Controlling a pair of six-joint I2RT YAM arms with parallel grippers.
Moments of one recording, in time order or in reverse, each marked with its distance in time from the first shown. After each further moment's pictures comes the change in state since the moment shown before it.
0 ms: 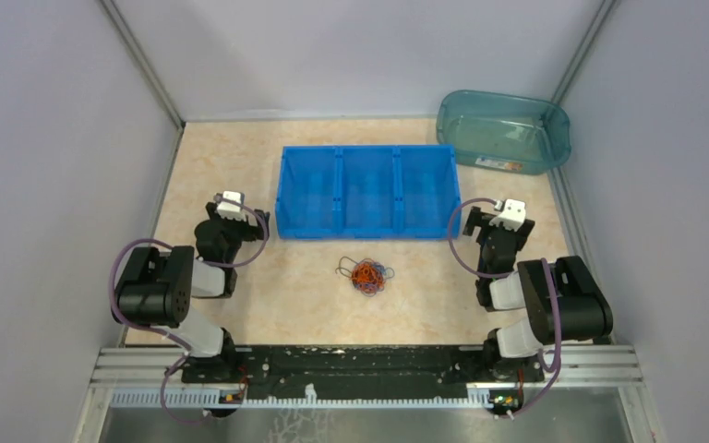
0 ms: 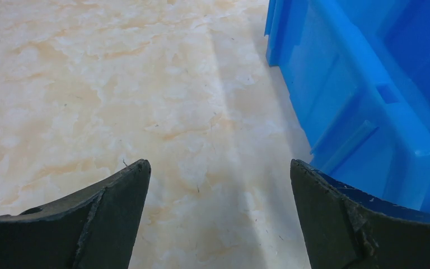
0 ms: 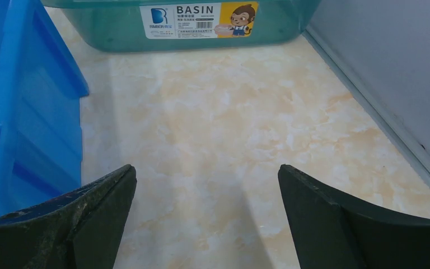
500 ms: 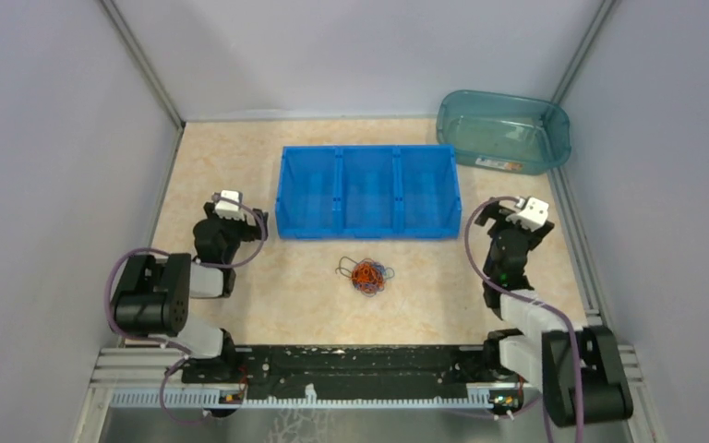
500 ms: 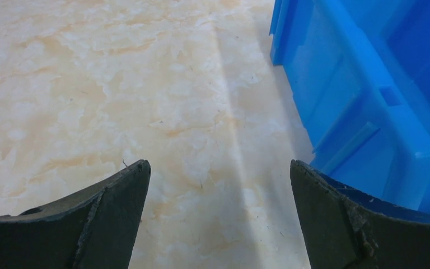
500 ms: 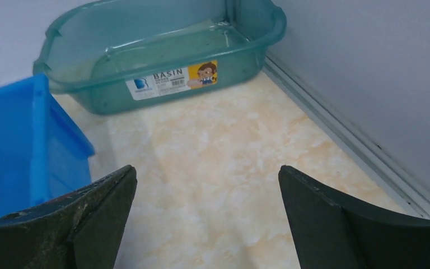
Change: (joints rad) left arm 0.005 -0.016 -0.003 -0.015 -0.016 -0.009; right arm 0.001 -0.333 -0.009 -0.245 0.119 0.055
